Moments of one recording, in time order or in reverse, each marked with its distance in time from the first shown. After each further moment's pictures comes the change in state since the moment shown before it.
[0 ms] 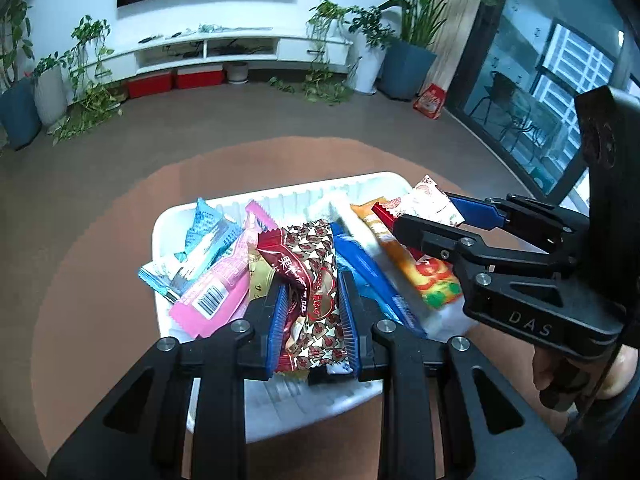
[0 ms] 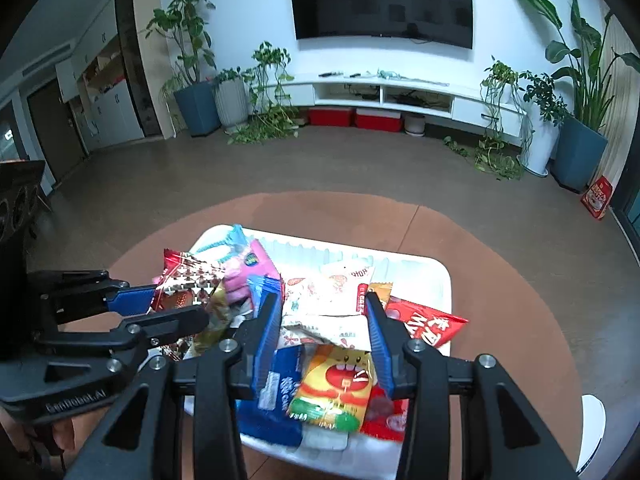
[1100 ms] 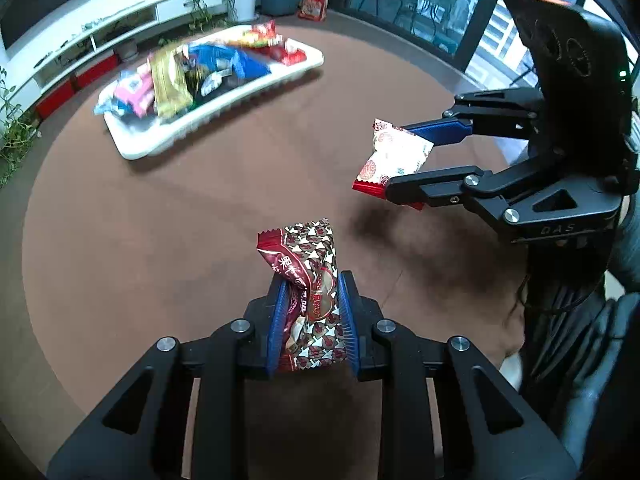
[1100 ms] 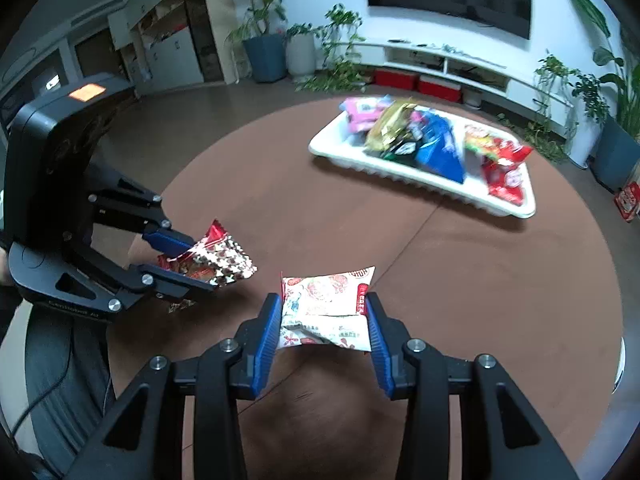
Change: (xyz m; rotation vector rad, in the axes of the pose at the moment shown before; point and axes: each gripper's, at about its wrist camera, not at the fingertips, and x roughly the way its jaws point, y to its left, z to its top) left arm -0.127 -0.038 -0.214 0.393 0.243 -0.203; right arm -0.141 0.118 -0.174 -0.114 0.104 0.144
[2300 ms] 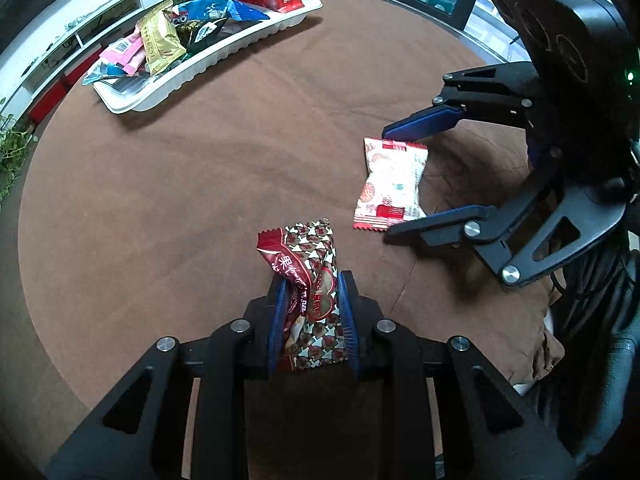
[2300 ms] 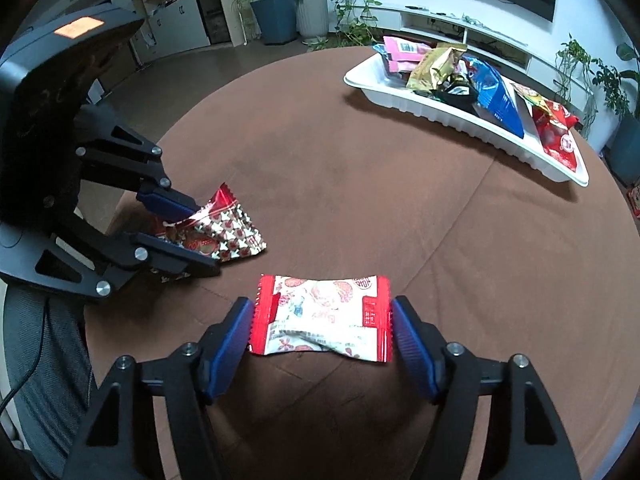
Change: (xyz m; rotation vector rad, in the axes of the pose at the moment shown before) left arm 0.035 0.005 -0.029 0.082 0.136 0.038; right arm 0.066 0.037 -0.024 -0.071 0.161 0.011
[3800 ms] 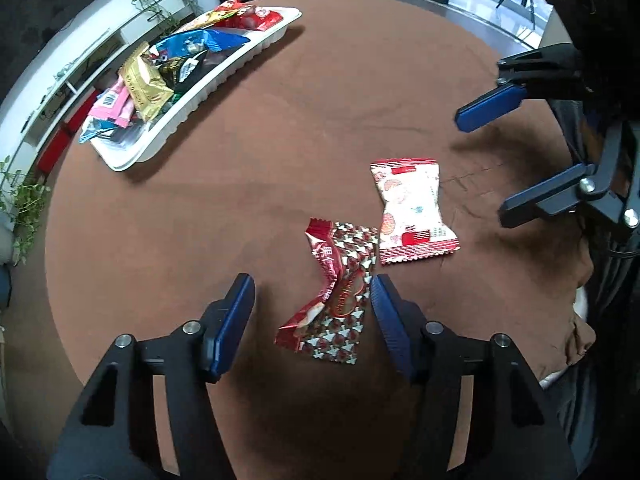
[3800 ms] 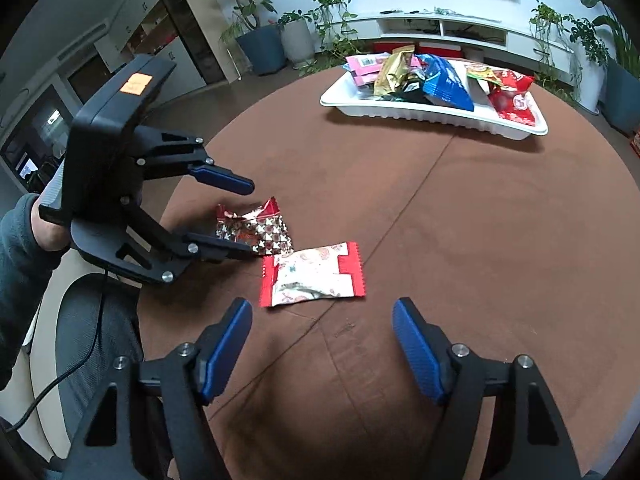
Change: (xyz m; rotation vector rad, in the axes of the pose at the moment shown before) left arm 0.004 -0.010 0.013 0.170 0.002 0.090; right arm -0.050 -0.024 -0.035 0.180 -0.076 0.126
